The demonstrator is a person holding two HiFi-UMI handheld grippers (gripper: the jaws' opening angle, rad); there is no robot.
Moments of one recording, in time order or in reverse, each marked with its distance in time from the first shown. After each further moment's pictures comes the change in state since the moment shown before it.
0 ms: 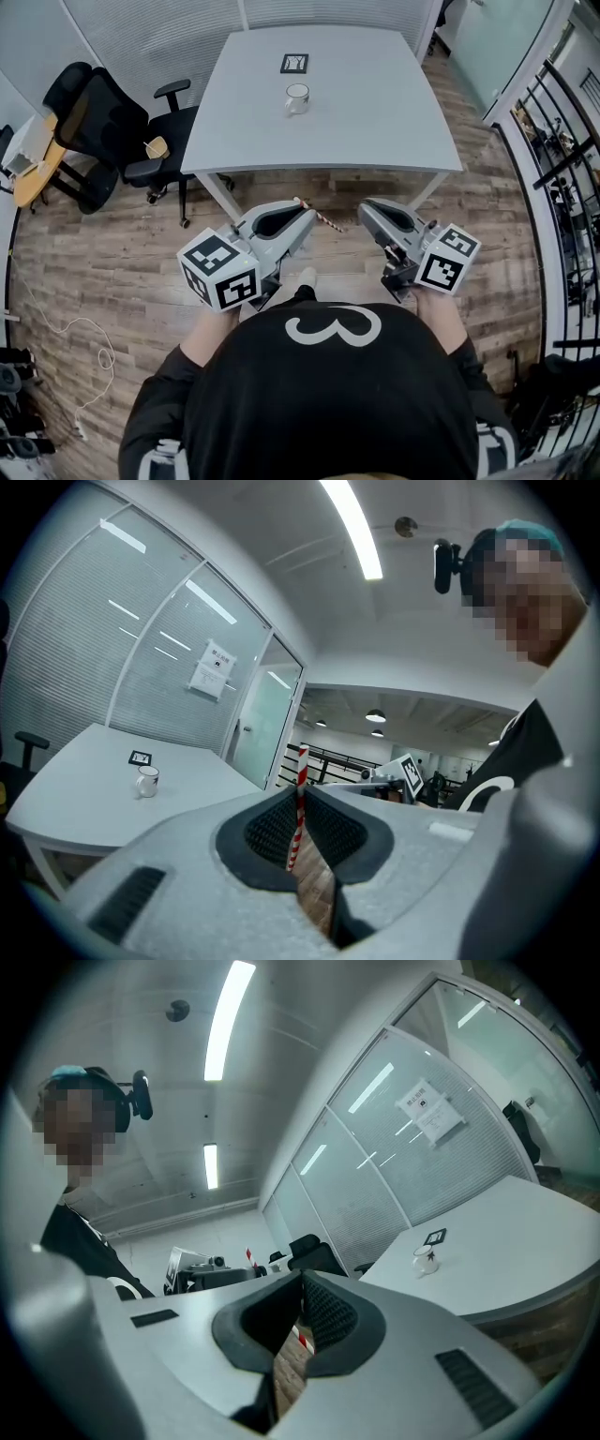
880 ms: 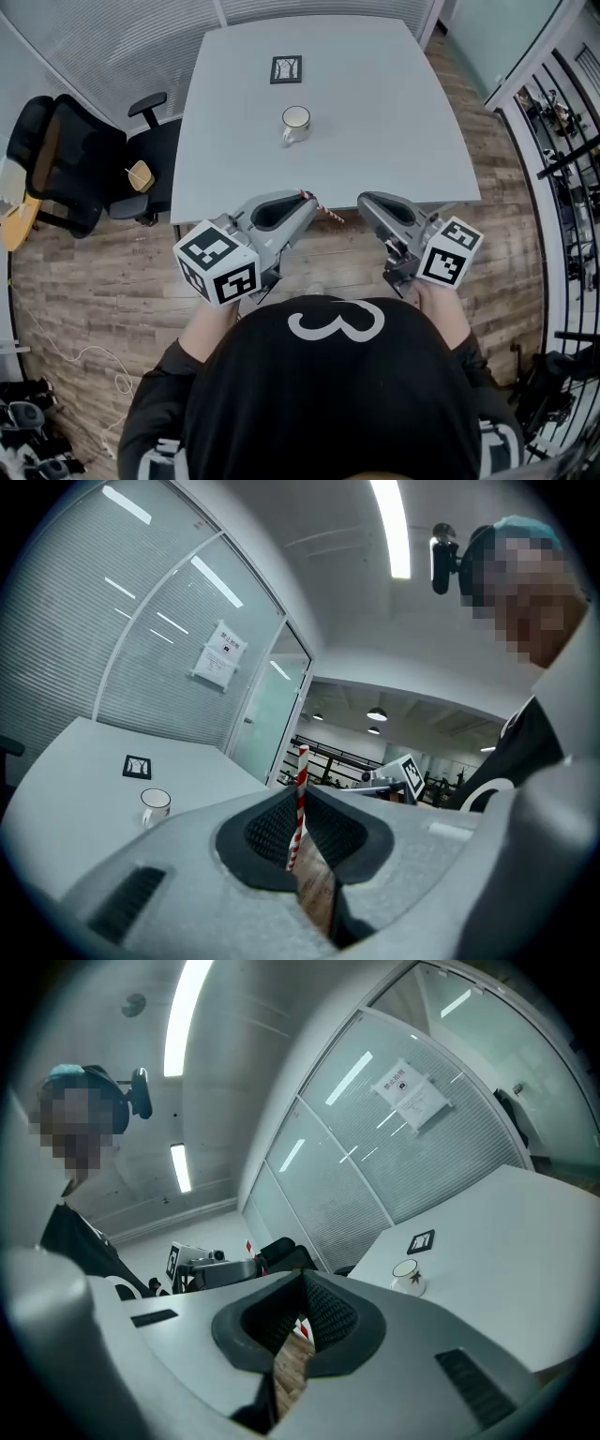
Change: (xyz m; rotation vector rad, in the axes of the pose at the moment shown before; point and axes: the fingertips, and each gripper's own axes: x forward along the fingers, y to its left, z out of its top) left arm 0.088 0.179 0.058 -0.040 0.059 -0.057; right arm 0.123 -0.146 0.054 0.069 0.024 -0.078
